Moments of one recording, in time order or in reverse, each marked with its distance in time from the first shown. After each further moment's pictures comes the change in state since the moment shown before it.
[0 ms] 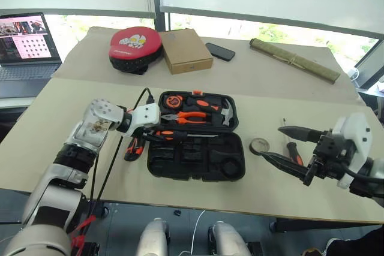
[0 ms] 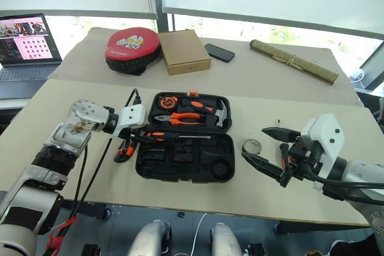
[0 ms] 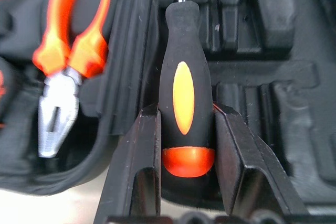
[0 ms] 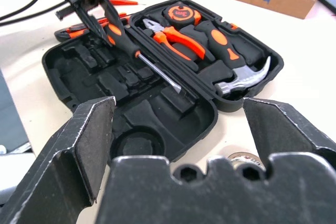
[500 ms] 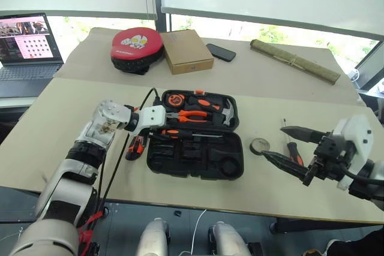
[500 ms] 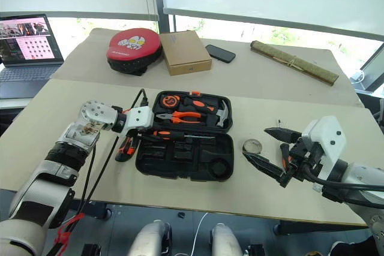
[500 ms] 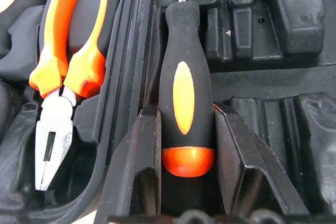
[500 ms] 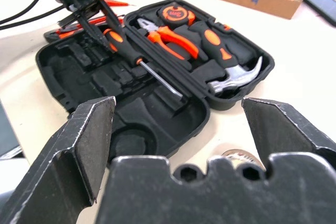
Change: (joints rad) left arm -0.049 -0.065 0.000 0.169 0.050 -0.182 -0.001; right arm -0.002 0.014 -0.006 -0.013 0.005 0.000 -0.047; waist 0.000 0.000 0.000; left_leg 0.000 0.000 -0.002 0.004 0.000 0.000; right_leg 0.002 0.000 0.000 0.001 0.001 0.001
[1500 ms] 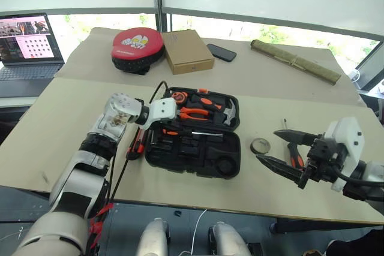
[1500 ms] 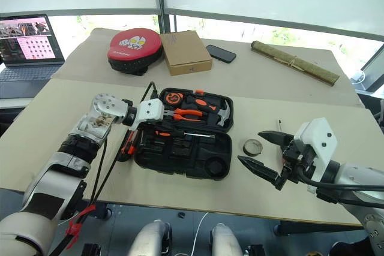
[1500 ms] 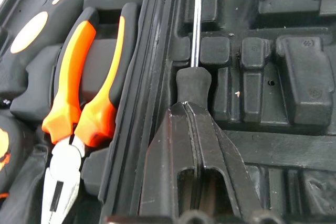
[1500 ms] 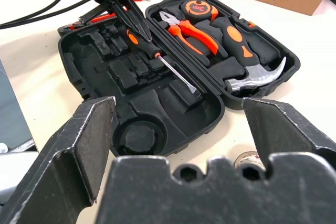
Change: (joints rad) left arm -0.073 -0.082 -0.016 0.038 0.055 -0.010 0.030; right arm -0.008 -0.002 0.050 -0.001 -0.012 0.000 0.024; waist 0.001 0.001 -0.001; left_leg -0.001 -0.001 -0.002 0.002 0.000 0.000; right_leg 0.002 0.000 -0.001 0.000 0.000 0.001
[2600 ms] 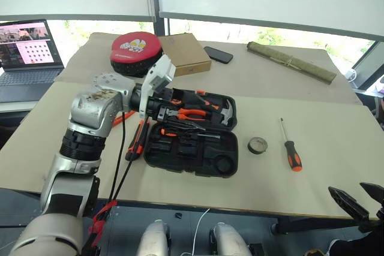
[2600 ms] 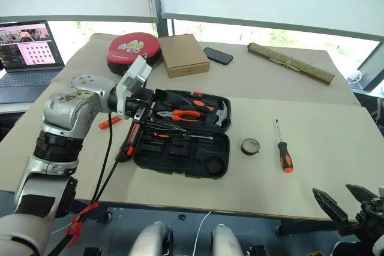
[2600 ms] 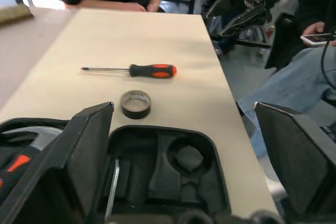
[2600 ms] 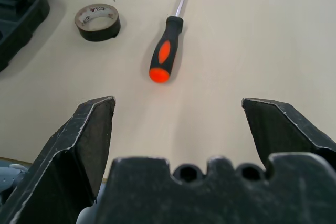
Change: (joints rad) left arm 0.009 0.047 0.185 -0.606 -0.560 0.879 -0.135; right arm 0.540 0.292 -0.413 0.021 -0.080 0.014 -0.101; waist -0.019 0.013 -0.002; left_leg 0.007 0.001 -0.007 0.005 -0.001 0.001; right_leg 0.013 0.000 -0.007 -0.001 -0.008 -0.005
